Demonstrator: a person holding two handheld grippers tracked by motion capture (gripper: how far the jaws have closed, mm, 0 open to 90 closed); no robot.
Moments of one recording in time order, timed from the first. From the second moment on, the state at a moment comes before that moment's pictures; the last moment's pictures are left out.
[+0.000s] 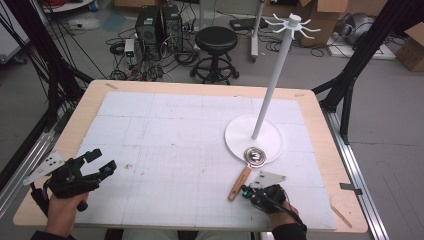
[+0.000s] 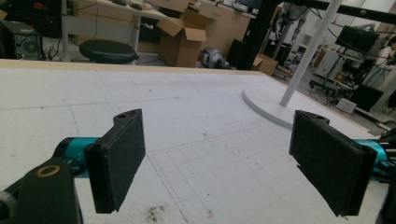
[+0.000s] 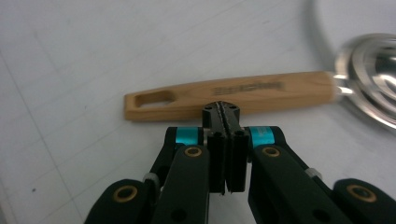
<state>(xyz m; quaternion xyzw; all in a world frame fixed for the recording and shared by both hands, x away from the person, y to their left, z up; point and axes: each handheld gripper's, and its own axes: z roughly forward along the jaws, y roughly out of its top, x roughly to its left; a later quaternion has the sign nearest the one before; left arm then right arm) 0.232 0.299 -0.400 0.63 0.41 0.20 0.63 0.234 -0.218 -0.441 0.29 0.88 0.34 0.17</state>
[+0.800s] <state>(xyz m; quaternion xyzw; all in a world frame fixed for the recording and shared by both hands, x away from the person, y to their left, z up) 0.233 0.302 -0.402 0.62 0.42 0.20 0.63 0.312 -0.193 -0.432 0.36 0.87 0.30 0.17</state>
